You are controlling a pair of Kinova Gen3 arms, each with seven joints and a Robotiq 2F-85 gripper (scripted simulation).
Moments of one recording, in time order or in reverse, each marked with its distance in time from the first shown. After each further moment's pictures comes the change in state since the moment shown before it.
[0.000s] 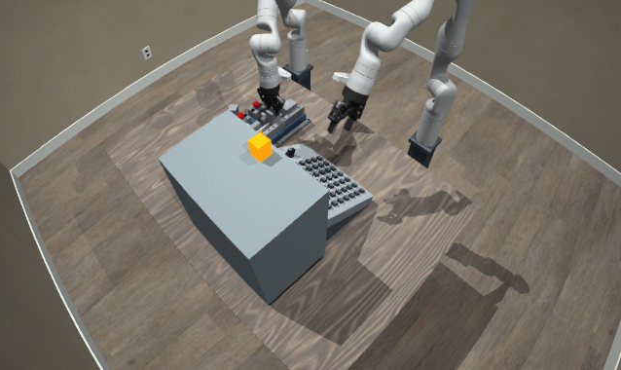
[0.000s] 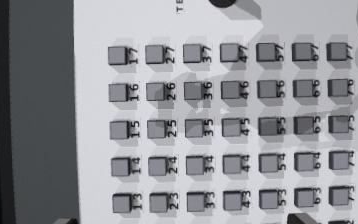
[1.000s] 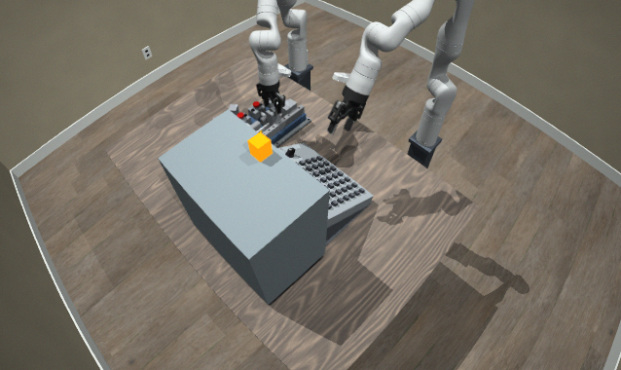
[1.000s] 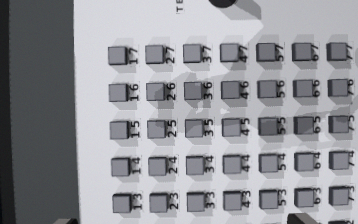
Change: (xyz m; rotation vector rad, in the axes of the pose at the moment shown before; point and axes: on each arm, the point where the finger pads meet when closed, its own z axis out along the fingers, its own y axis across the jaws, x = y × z) left arm 0.000 0.000 0.000 0.000 0.000 0.000; right arm 0.000 0.000 -0.014 0.000 -0.001 0.000
